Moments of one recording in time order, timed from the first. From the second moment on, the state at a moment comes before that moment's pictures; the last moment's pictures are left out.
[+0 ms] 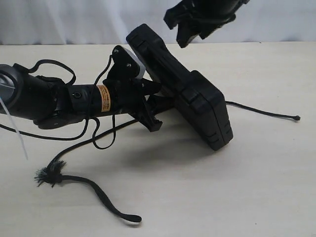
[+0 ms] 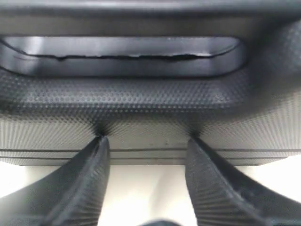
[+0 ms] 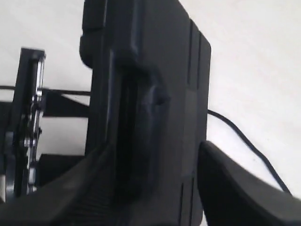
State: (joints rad) left arm -0.38 1.95 -0.88 0.73 -0.68 -0.39; right arm 0.42 1.82 -1.82 0.07 1.22 -0.12
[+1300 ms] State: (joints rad) left arm -0.38 1.95 -0.88 0.73 -0.63 -0.42; right arm 0.56 1.72 -0.35 0.10 -1.08 -0.50
